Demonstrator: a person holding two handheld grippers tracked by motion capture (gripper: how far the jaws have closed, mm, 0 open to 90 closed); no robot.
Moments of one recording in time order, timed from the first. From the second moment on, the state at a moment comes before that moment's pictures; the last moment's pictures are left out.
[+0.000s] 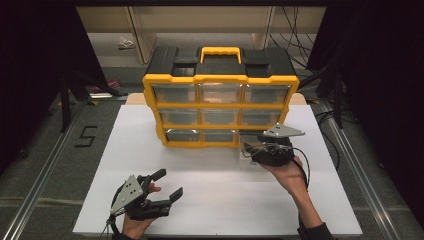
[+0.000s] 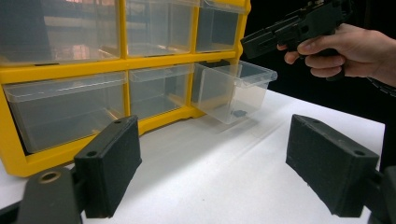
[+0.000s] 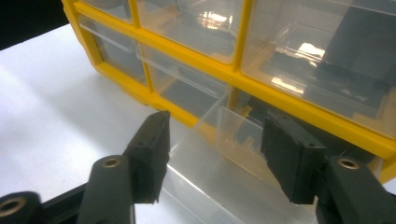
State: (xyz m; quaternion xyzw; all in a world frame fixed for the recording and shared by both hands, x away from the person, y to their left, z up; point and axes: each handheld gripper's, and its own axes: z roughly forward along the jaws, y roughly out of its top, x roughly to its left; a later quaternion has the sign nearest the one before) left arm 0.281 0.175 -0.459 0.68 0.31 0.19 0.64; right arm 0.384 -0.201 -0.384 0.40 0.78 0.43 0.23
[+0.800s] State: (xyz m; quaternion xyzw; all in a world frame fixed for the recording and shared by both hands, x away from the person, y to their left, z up) left arm 0.282 0.174 -0.460 0.68 0.31 0.18 0.64; right arm 0.360 -0.186 -0.377 0.36 0.78 0.48 0.20
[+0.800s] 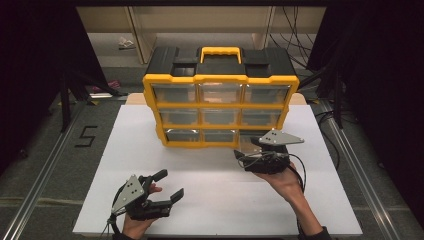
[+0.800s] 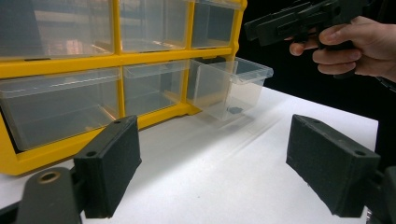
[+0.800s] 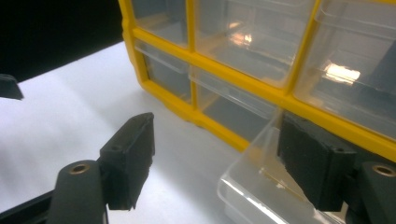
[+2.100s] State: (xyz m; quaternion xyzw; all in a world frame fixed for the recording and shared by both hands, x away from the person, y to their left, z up) left arm 0.282 0.173 -0.460 0.69 0.31 0.18 0.63; right arm 0.338 -0.197 -0.382 0.34 0.75 0.53 0.20
